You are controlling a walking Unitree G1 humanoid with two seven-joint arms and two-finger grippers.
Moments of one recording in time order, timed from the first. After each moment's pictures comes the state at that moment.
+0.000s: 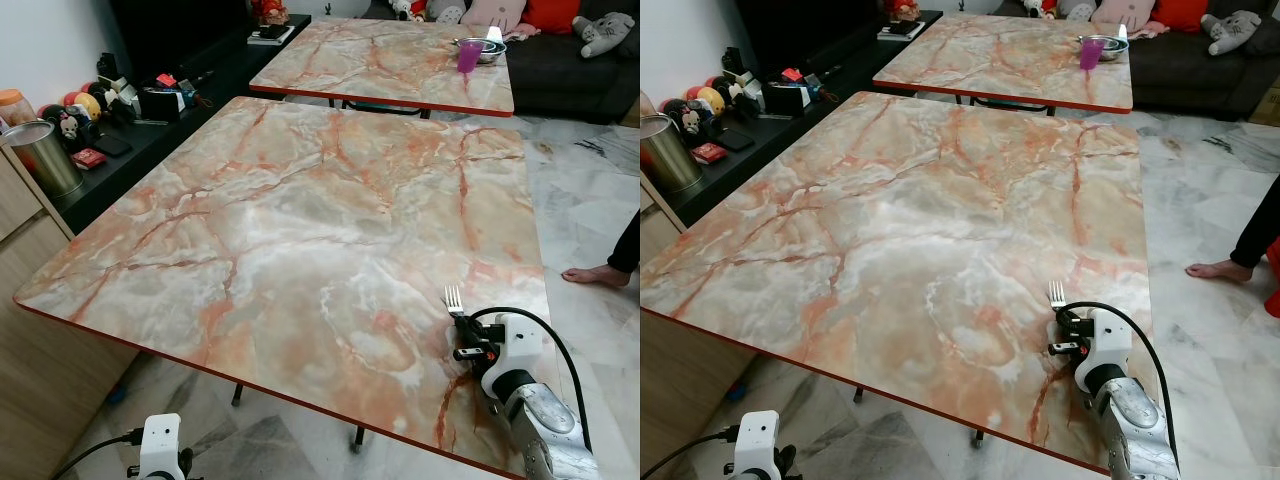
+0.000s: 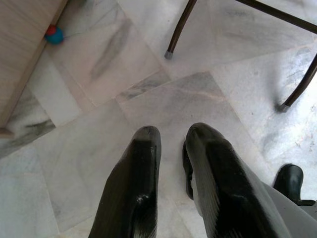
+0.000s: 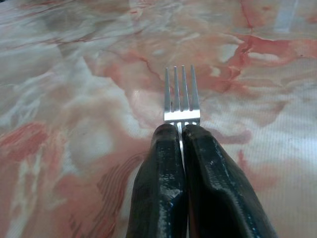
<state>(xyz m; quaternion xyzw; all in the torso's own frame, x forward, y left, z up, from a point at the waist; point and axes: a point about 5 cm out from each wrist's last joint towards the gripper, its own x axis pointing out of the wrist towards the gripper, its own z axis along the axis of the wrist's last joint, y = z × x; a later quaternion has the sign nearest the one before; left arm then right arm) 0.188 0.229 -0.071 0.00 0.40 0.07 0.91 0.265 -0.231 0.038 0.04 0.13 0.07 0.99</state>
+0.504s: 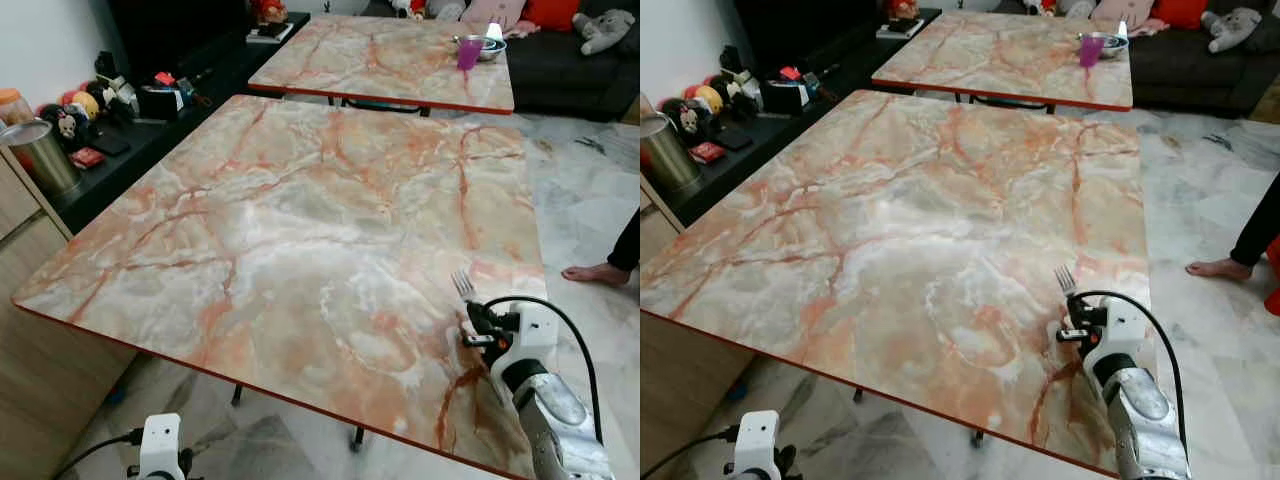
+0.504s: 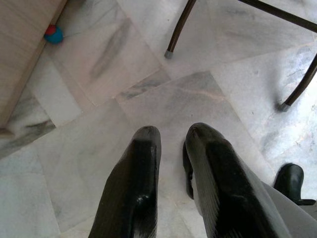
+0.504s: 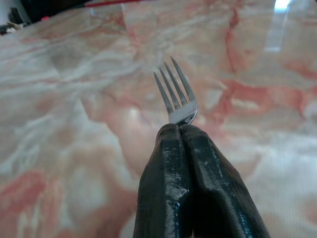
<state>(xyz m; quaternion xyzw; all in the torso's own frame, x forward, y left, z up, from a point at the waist) 0.188 0.229 -0.071 0.00 0.40 0.07 0.91 0.275 -0.236 0.066 0.04 0.09 0.06 0.99</state>
